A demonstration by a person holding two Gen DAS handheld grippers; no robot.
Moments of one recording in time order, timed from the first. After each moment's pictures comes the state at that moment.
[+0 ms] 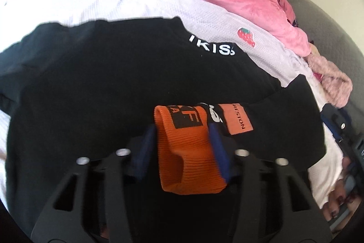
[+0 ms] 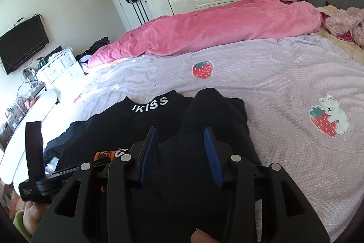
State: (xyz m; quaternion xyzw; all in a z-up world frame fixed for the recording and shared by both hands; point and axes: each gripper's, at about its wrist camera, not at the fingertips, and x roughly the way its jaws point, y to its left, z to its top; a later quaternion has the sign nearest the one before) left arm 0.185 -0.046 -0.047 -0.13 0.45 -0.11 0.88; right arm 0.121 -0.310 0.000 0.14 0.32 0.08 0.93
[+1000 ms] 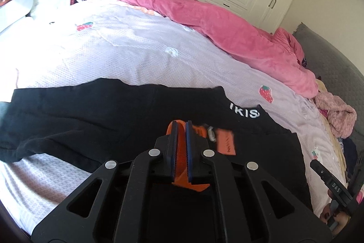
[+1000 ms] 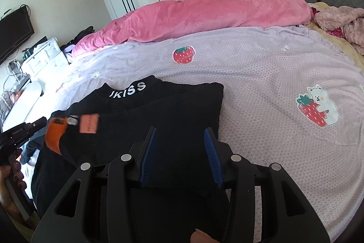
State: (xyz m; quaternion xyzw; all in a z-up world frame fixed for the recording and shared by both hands) left arm 0.184 0.047 0.004 -0.15 0.36 -0.05 0.92; right arm 0.129 -0.317 -0.019 0.12 0.36 0.04 0.93
